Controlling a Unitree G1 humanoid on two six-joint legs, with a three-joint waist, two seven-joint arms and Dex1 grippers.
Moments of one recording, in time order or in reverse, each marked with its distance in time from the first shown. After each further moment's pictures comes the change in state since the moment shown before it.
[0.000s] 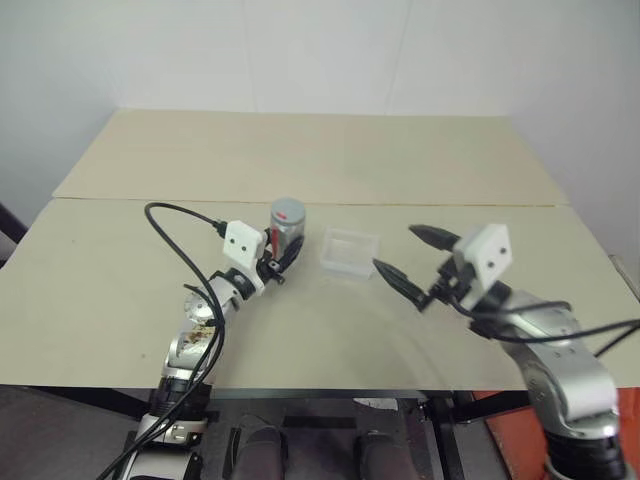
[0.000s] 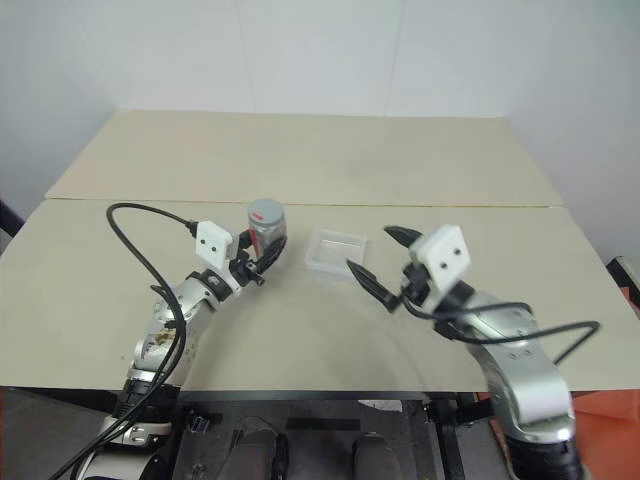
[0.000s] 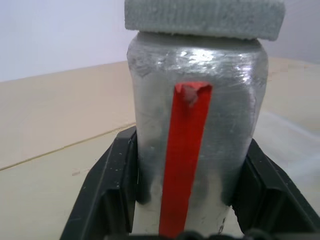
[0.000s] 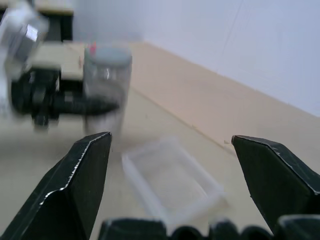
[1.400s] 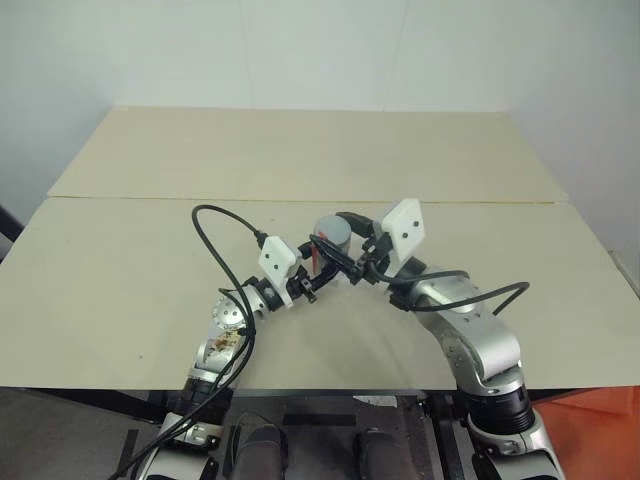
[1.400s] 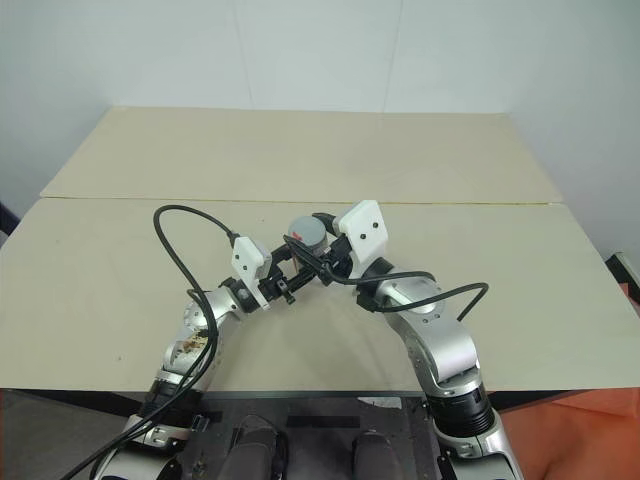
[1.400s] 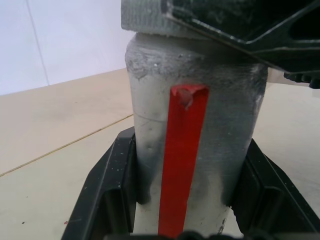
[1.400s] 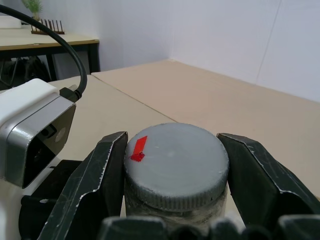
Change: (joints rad) left arm -0.002 -0.072 -0.087 0.045 -0.005 -0.131 -0.129; right arm -0.159 0.178 0.193 0.155 -0.093 0.008 -0.045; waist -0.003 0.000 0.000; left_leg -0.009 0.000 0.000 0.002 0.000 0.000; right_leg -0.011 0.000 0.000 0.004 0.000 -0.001
